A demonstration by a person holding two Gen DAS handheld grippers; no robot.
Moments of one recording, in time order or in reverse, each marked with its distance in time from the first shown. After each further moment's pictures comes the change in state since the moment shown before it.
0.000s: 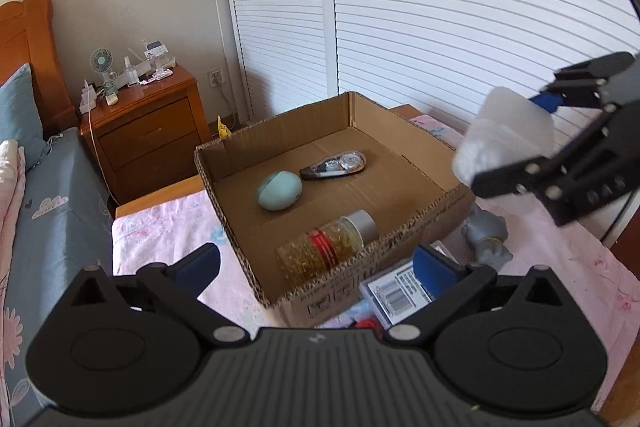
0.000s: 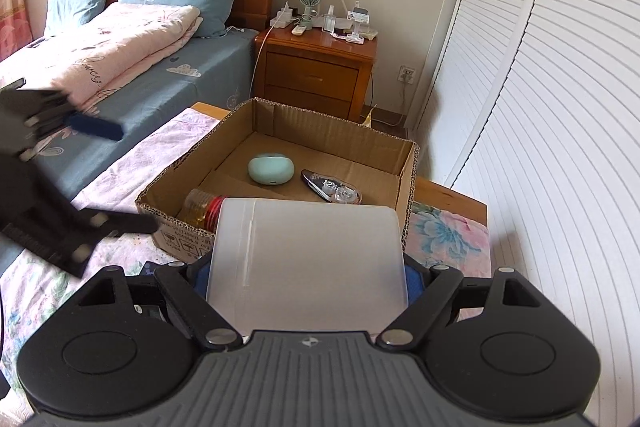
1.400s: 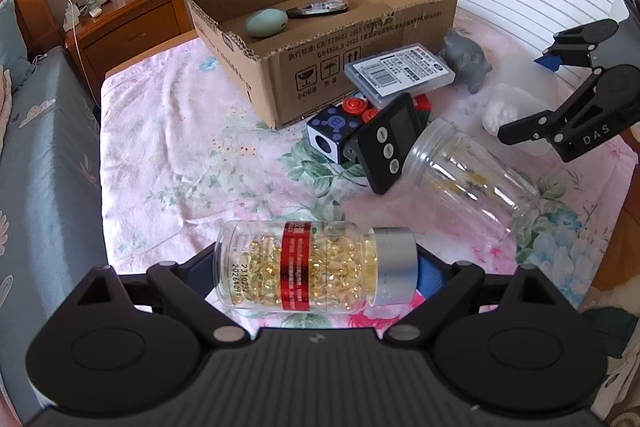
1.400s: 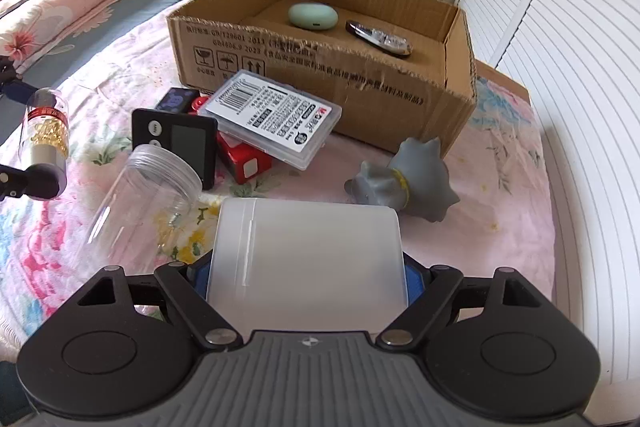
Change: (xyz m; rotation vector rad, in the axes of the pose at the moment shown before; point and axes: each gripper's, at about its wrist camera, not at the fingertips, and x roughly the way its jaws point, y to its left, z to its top) left arm -0.026 0.008 -0.110 0.029 0.246 -0.057; right arm 0.015 0.043 -0.112 -0.035 0.199 0.037
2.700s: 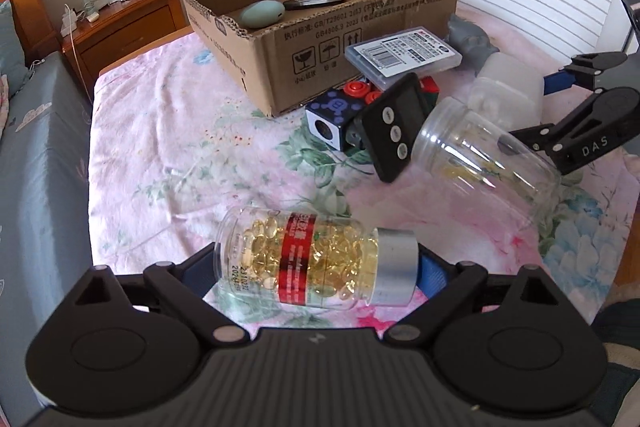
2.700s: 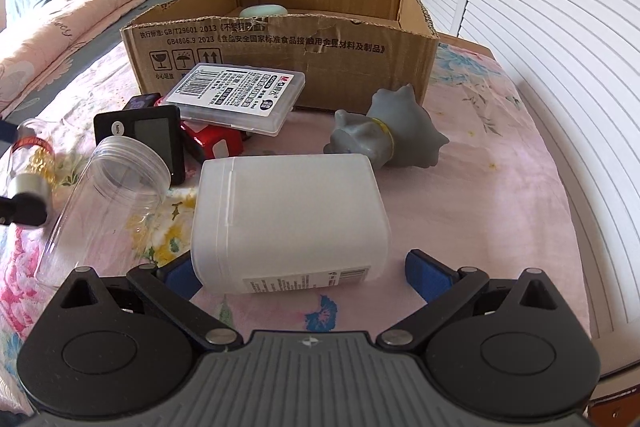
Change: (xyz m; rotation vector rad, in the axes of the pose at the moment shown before) left arm 0.024 -0.003 -0.017 0.005 -0.025 0.012; right arm 0.031 -0.003 -0.038 0.199 -0.085 -0.050
